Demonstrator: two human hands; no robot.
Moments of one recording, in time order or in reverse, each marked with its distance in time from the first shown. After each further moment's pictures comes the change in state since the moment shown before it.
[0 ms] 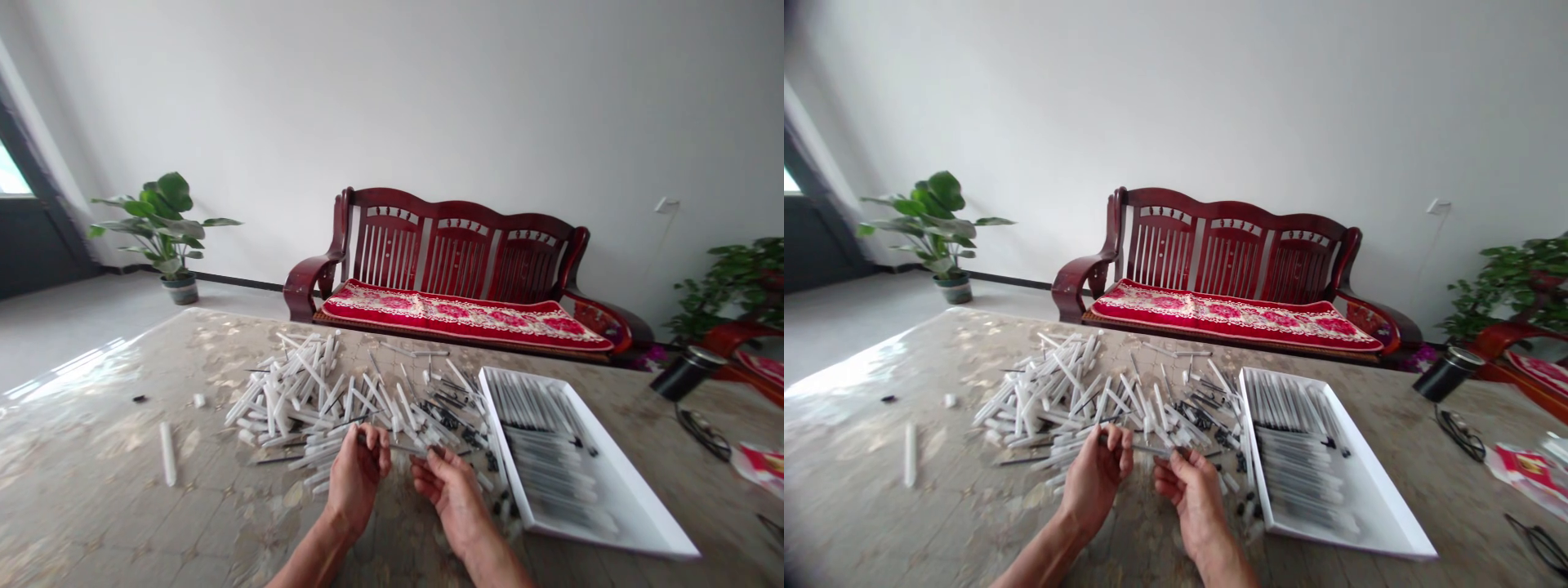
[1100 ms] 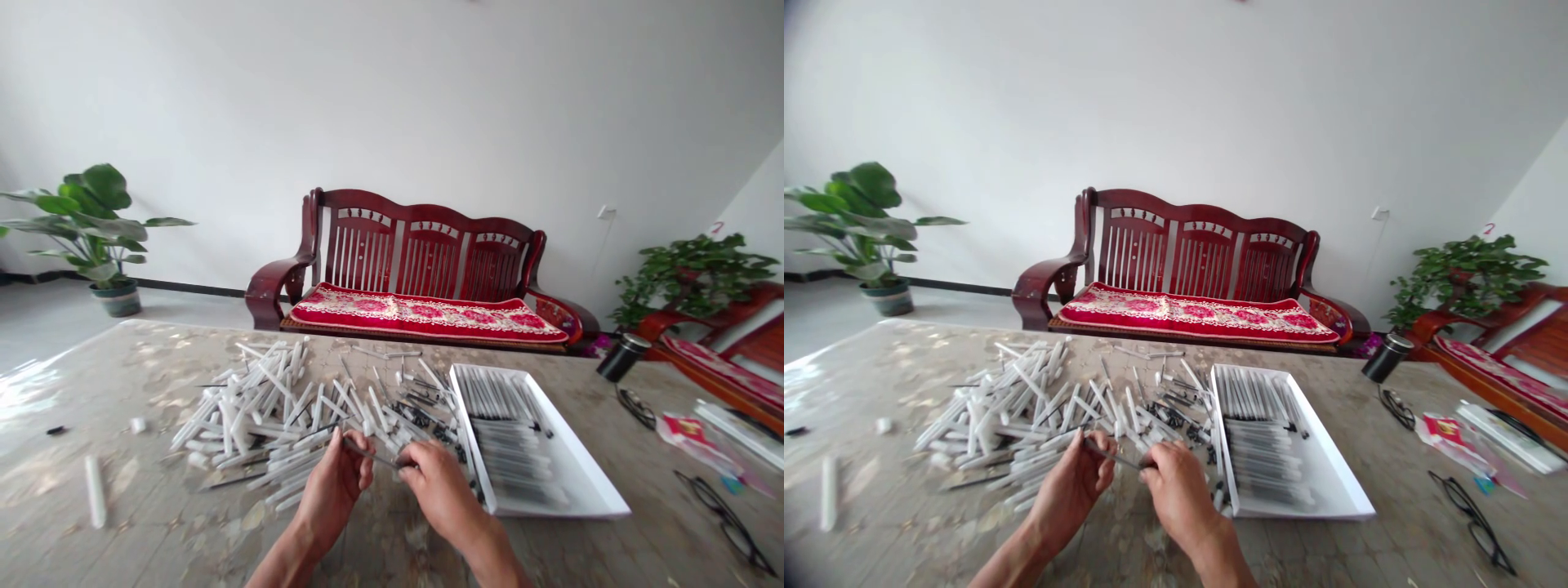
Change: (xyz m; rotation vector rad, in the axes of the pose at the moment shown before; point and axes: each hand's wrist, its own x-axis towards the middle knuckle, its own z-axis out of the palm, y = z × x) left_hand 0.001 -0.002 0.001 0.050 -0.158 -0.204; right_hand -0.023 -0.055 0.001 -1.573 -0.122 -0.617
